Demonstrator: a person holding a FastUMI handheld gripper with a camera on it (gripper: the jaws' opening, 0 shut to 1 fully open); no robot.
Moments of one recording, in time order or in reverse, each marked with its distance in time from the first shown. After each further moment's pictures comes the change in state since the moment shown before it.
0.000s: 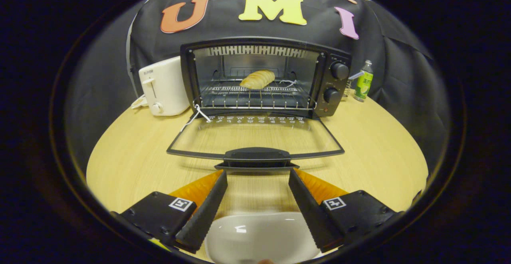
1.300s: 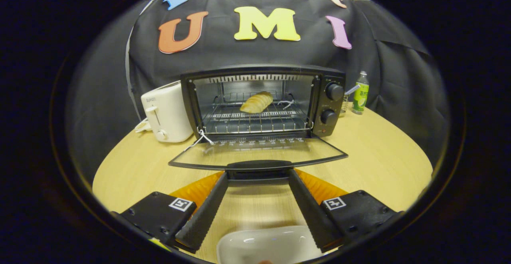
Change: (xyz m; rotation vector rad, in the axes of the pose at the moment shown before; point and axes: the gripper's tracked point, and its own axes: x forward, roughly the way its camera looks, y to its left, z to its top) arm -0.015 0.004 0.048 0.059 -0.174 0.021
